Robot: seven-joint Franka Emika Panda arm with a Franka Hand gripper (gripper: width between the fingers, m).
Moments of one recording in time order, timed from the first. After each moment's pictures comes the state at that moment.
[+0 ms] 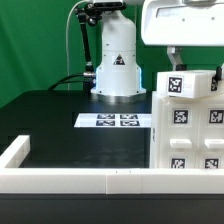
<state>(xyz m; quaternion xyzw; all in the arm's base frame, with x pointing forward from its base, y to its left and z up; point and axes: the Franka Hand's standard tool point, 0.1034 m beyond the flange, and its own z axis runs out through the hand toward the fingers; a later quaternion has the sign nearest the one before) 0.610 0.088 0.156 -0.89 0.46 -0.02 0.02</state>
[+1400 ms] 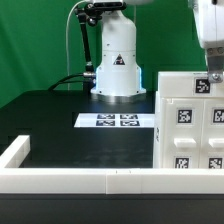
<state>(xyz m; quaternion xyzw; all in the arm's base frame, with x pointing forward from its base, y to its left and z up) 0.615 0.104 0.157 -0.61 0.79 0.01 0.08</state>
